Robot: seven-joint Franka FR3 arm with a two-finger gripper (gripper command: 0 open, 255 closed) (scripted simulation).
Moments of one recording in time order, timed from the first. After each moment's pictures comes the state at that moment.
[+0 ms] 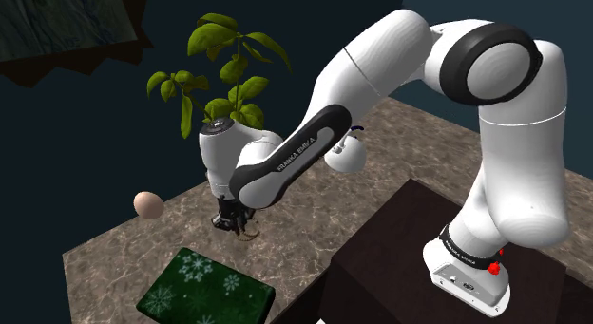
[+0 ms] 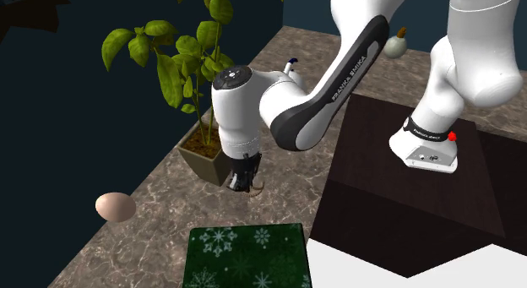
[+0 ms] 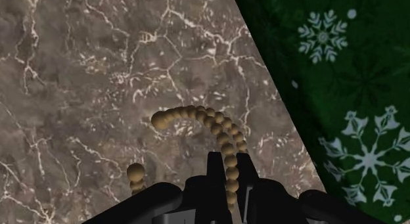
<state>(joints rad) 0.40 0.48 0.35 -1.90 -0.13 2.35 0.92</state>
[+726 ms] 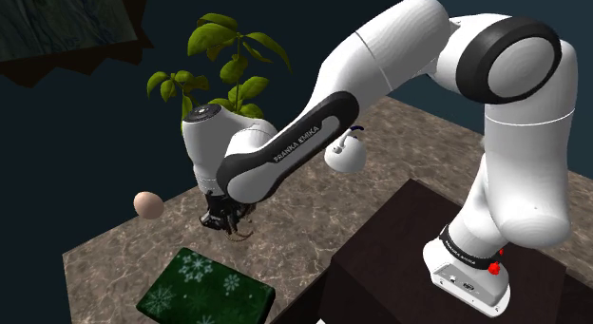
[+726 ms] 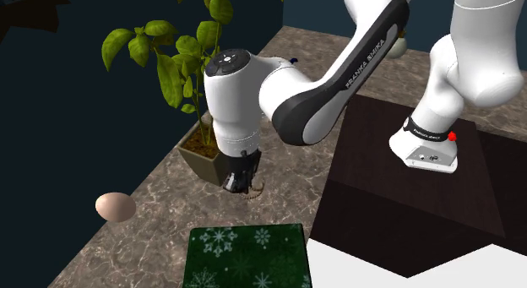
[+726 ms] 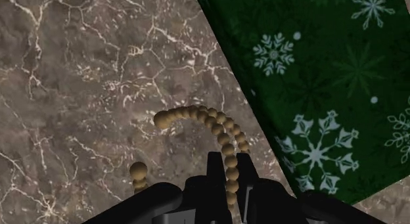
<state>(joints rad) 0.43 0.44 0.37 -1.84 -0.12 2.25 0.95</state>
